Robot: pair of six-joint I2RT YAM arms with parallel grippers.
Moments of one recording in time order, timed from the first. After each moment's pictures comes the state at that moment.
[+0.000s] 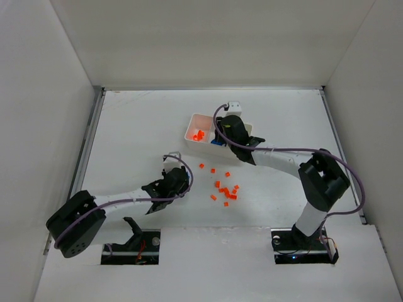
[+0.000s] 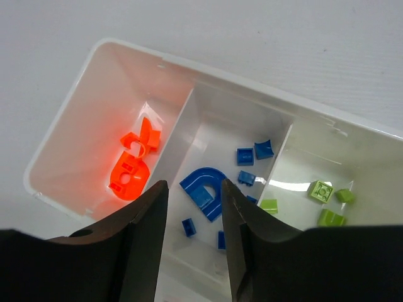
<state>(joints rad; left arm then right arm) -0.85 1.19 0.34 0.11 -0.46 -0.73 0.70 1.72 1.11 0.14 0.41 0.38</state>
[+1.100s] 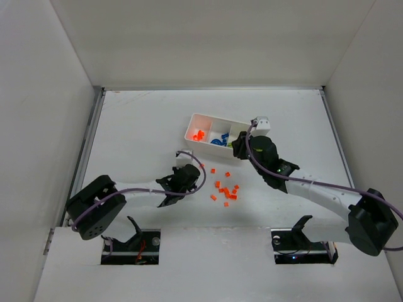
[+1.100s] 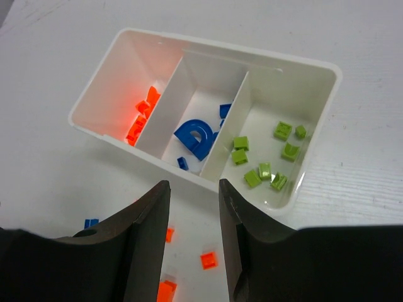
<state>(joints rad) -0.90 1.41 0.47 0.16 -0.52 -0.66 0.73 1.24 0.73 0.17 0.40 0.44</state>
